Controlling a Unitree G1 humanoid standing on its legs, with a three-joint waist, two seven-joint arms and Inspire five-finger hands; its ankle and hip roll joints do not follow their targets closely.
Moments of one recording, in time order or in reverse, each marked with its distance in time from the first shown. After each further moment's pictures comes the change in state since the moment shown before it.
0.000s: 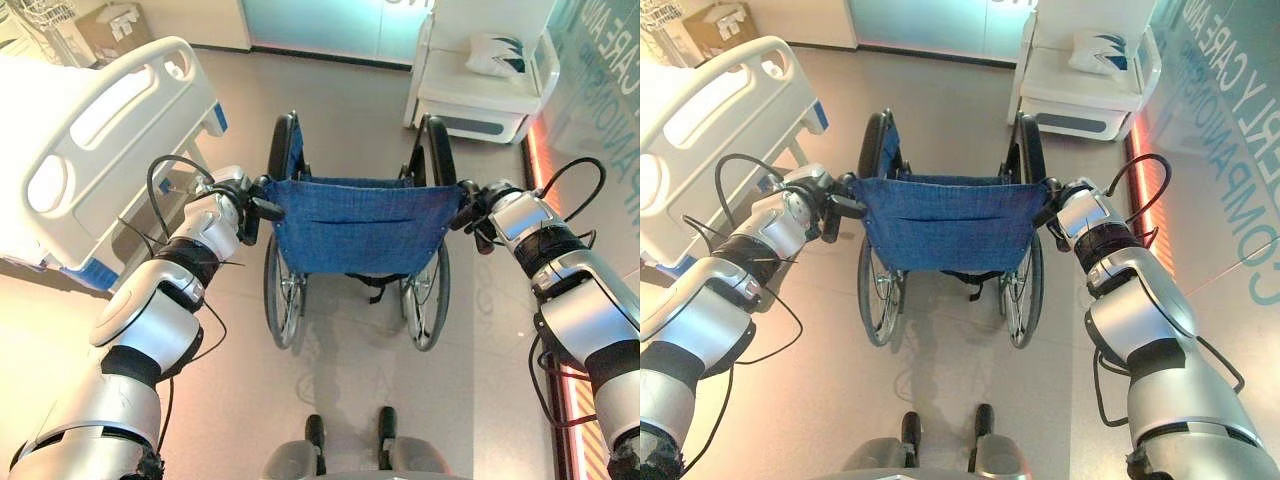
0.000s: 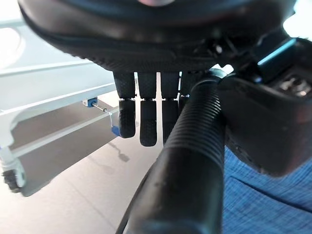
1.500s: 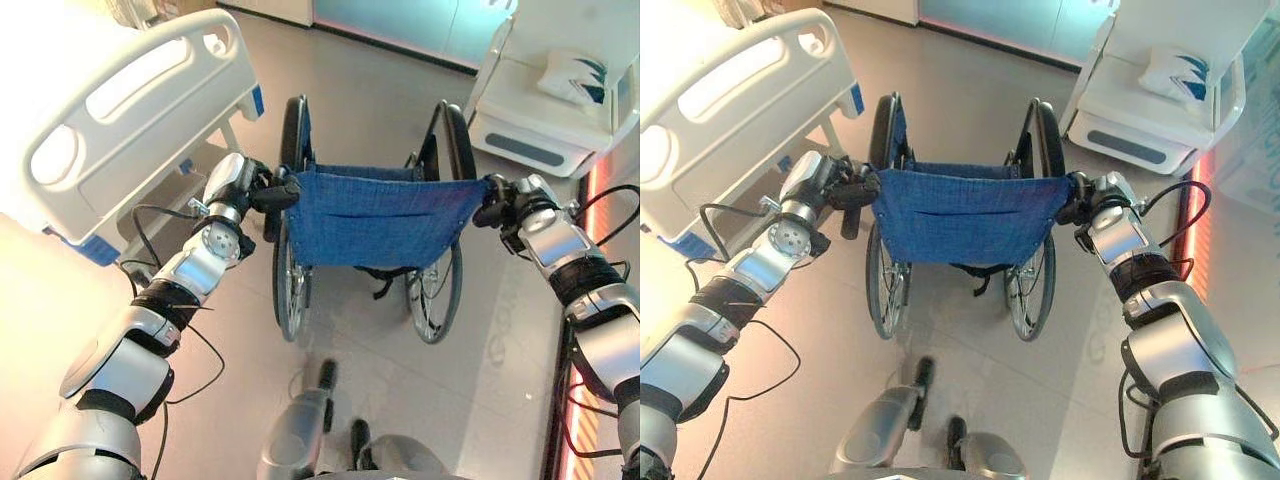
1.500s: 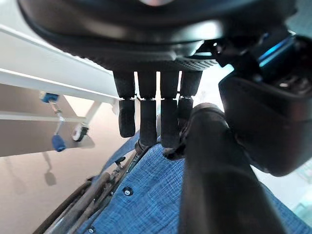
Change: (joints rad) left arm 0.285 0.118 0.166 -0.378 -0.219 -0.237 0.266; right arm 0.226 -0.197 -0.116 -0.257 -0.039 -0.139 -0.045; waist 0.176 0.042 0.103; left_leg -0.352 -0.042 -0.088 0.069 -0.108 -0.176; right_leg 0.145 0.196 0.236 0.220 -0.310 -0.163
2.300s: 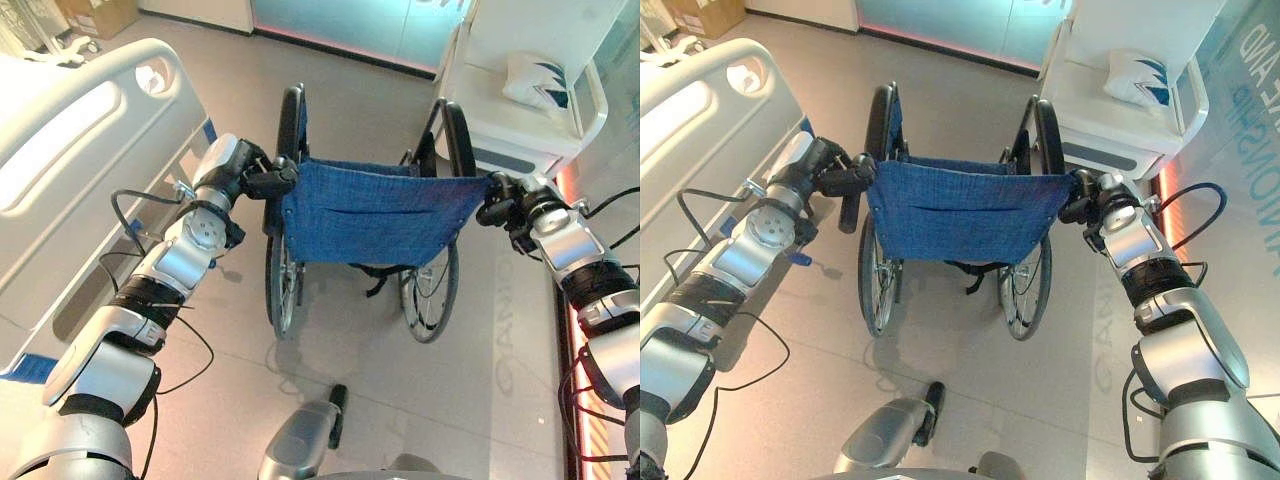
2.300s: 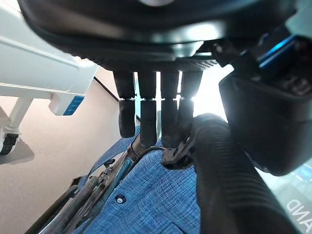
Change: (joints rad) left arm 0.013 0.039 0.065 -0.075 0.085 0.009 -0.050; right arm 0.038 0.009 -0.054 0.017 -0.039 -0.082 0.040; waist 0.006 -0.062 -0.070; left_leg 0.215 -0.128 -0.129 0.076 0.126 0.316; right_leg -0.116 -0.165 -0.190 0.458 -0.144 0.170
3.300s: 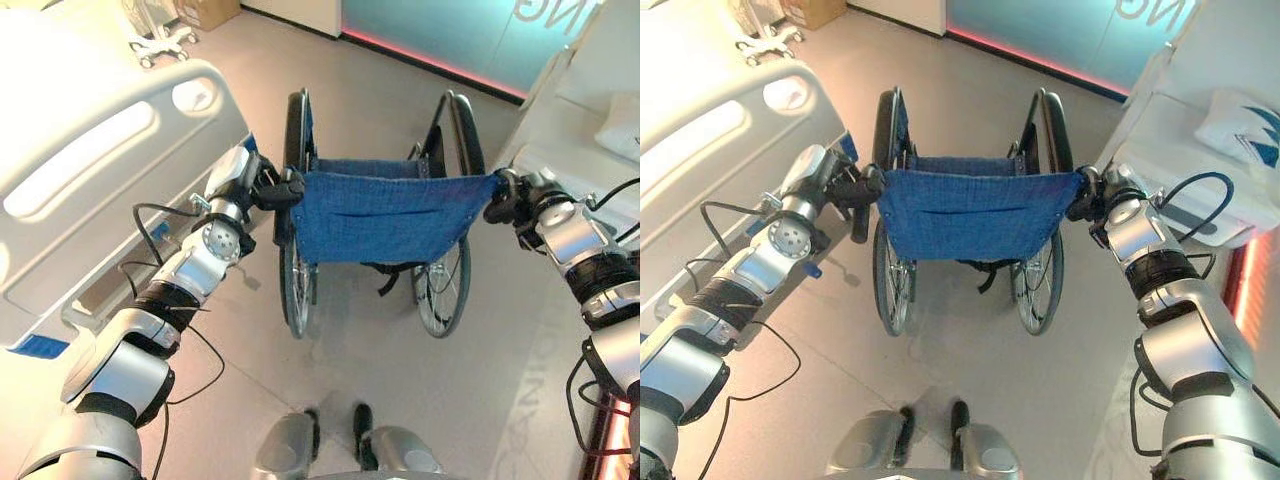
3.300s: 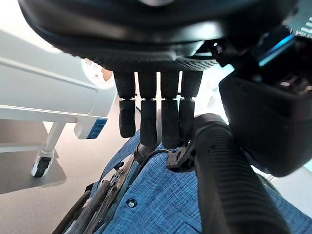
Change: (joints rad) left arm -0.016 -0.052 -0.058 0.072 0.026 -0.019 0.047; right arm -0.063 -0.024 0.058 0.040 0.000 0.044 0.015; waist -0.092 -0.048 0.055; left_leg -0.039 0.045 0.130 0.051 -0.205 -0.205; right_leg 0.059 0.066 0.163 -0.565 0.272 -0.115
